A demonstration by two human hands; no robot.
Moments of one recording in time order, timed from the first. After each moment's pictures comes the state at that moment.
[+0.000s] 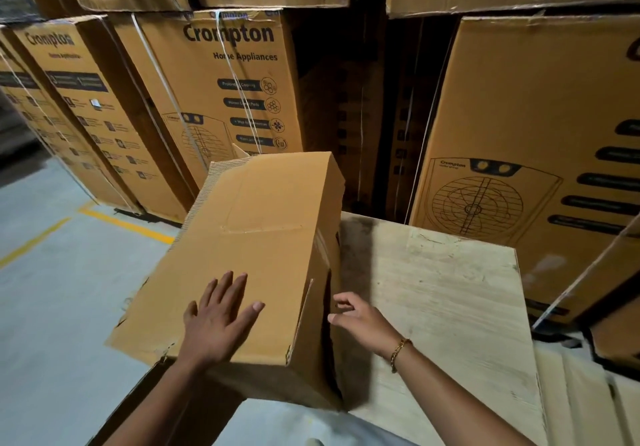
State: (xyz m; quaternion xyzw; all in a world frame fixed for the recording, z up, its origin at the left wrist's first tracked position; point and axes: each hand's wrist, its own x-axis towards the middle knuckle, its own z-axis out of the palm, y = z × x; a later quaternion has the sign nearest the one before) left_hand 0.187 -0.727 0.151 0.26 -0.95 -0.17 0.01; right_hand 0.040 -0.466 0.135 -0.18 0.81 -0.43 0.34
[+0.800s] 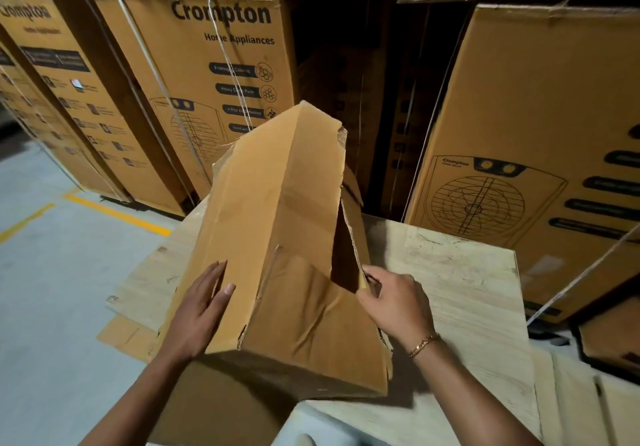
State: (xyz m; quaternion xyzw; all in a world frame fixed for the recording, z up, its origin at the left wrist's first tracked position) left_hand 0.171 -0.754 0.156 0.25 -0.88 -0.38 0.11; right_hand 0.014 -0.449 0.202 -0.19 0.94 -0.26 0.08
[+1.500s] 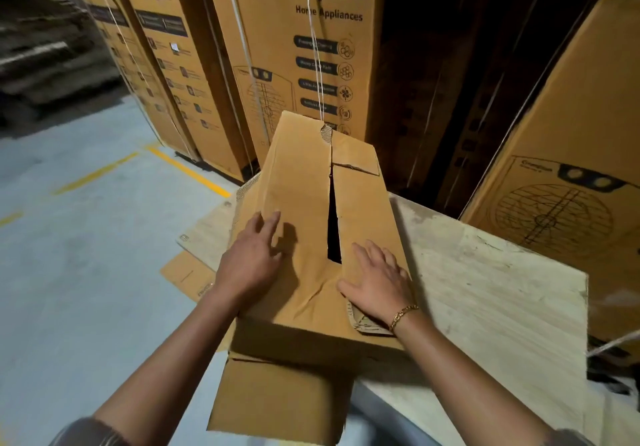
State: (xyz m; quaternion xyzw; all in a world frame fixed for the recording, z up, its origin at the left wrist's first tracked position) left_hand 0.186 -0.733 0.216 0.31 -0.93 -0.17 0.03; right_hand 0.051 -0.534 0.173 -0.35 0.91 -0.13 0.16
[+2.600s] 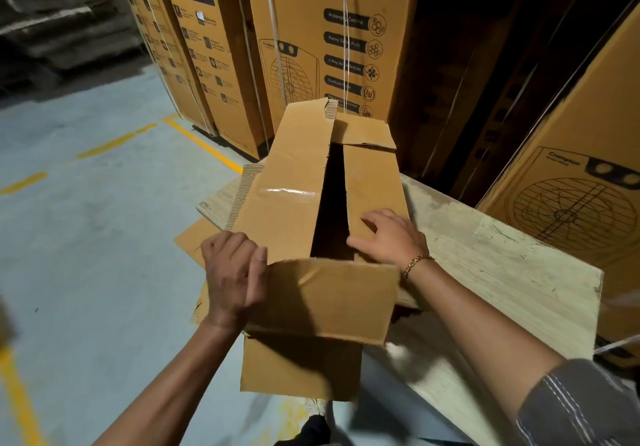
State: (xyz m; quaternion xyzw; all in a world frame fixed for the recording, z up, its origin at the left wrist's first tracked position) left_hand 0.282 -0.693 0.193 0.21 -0.83 -0.14 0.49; right_hand 0.043 -0.555 0.195 -0.36 0.91 -0.13 0.14
